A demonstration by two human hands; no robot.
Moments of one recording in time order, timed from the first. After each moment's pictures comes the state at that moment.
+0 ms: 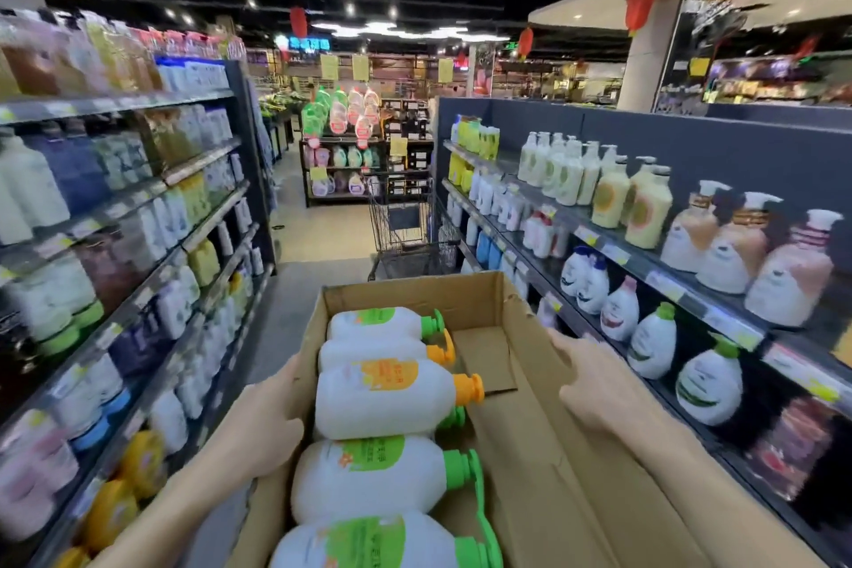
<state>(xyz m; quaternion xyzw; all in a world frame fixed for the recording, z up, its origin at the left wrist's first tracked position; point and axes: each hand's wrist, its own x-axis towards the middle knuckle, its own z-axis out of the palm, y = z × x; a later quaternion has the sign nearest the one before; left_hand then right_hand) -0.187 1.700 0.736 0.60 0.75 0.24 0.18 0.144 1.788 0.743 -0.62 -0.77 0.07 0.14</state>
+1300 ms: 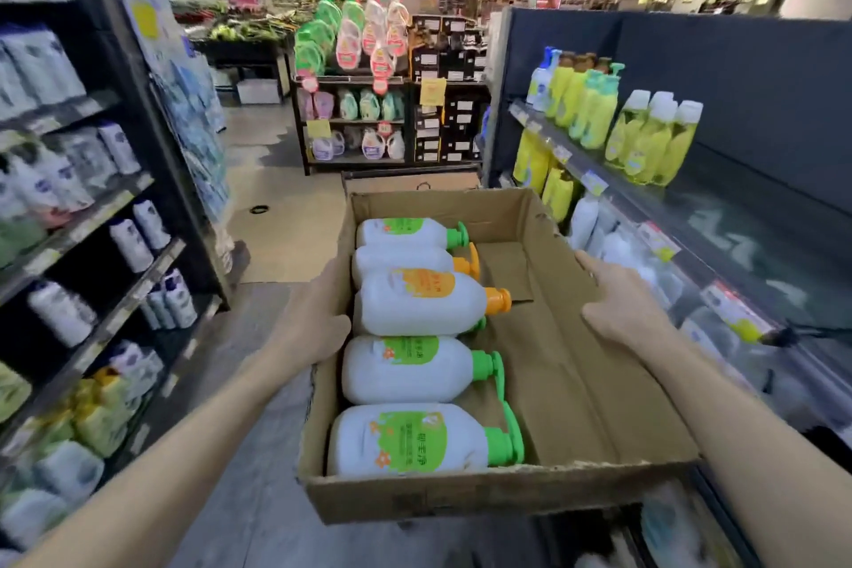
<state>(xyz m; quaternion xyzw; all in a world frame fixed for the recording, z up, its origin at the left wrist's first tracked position) -0.412 3.014 0.683 0.59 0.74 0.31 0.12 -0.083 3.143 0.675 -0.57 -0.78 0.10 0.23</state>
